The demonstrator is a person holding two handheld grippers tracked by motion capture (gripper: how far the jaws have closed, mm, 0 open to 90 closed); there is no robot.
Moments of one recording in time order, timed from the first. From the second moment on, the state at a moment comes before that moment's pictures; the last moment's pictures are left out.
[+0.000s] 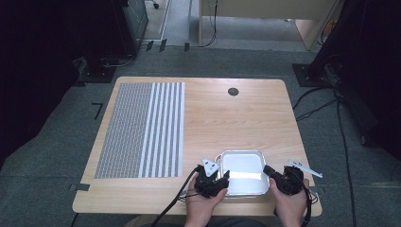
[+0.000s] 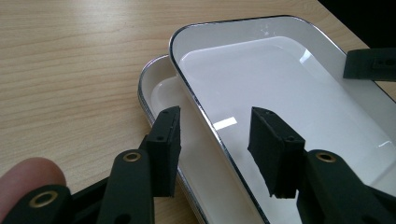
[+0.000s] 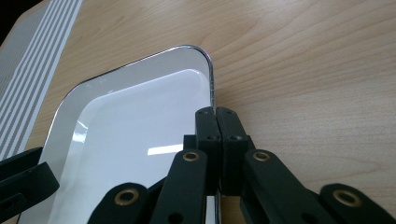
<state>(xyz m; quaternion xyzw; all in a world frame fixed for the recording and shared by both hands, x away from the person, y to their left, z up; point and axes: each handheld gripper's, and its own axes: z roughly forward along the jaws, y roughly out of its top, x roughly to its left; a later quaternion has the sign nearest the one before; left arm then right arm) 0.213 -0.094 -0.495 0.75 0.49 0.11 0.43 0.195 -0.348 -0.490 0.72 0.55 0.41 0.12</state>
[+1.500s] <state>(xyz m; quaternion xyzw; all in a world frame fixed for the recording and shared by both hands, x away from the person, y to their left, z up) 0.231 -0.048 -0.475 0.71 0.53 0.15 0.43 0.211 -0.290 -0.468 0.71 0.55 0.42 0.14</state>
